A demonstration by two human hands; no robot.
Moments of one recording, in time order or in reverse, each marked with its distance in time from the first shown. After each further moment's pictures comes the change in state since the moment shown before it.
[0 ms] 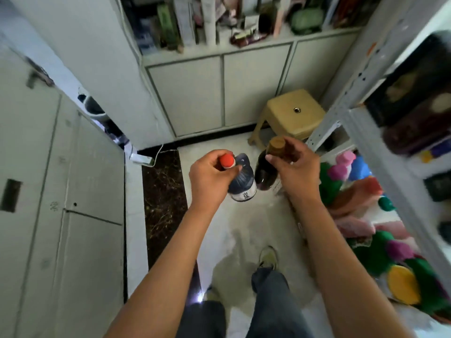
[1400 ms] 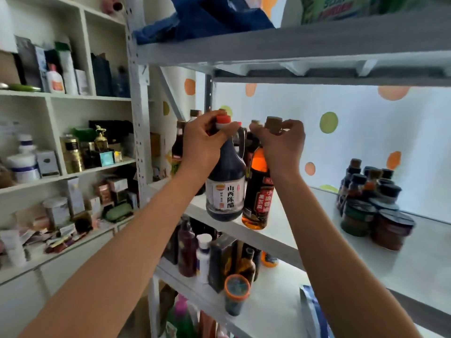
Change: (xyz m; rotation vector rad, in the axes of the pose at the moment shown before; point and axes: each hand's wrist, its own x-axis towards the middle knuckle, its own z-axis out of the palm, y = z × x) left_hand -0.145 0.548 0.125 -0.683 -0.619 0.811; right_hand -0.083 -0.351 -0.421 0.025 1.056 -0.409
